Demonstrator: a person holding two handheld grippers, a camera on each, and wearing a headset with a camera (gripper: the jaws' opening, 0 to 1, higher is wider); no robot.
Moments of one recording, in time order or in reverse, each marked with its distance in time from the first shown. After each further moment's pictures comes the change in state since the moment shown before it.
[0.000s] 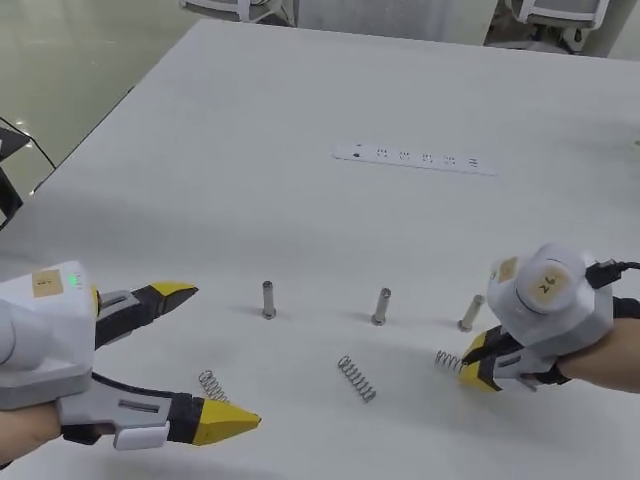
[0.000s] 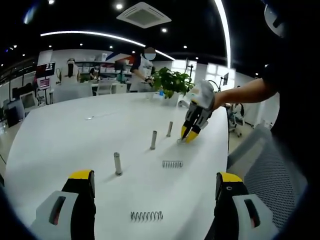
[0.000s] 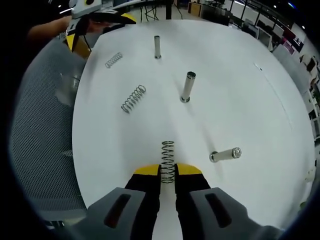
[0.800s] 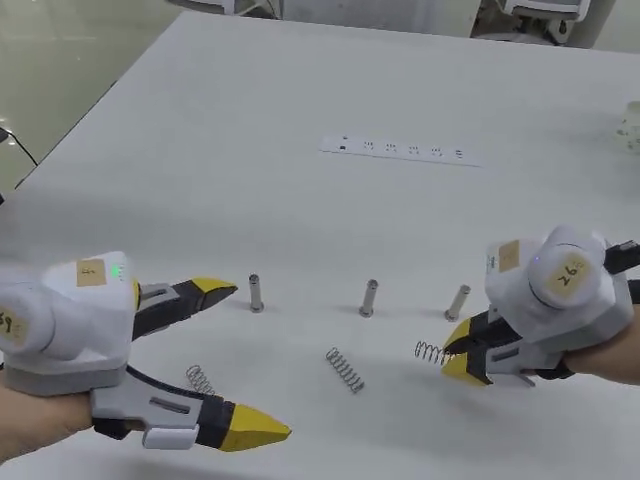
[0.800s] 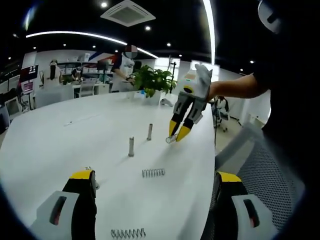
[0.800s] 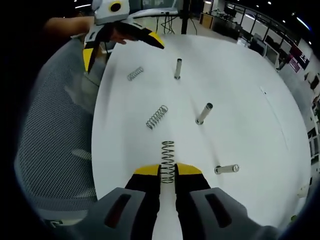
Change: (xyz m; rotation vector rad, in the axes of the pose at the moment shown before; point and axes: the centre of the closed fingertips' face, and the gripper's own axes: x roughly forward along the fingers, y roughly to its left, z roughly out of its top) left arm 0.031 -0.037 0.010 0.051 0.020 -0.150; right arm -0.029 0.031 0.031 -0.115 -0.078 0.024
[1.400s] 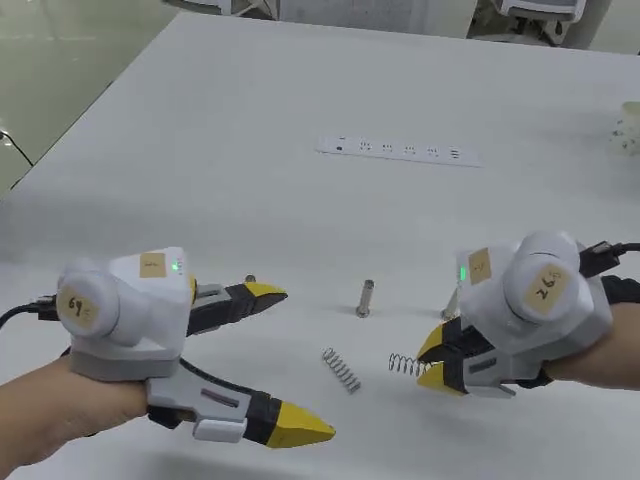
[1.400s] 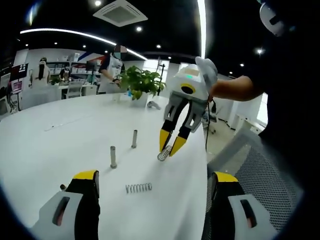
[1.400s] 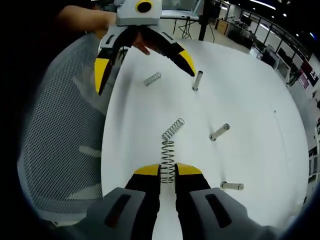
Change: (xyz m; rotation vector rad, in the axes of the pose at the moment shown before) left arm 0.039 -0.021 0.014 0.003 -0.021 -0.118; right arm 0.003 0.024 0.024 -0.110 -0.008 0.056
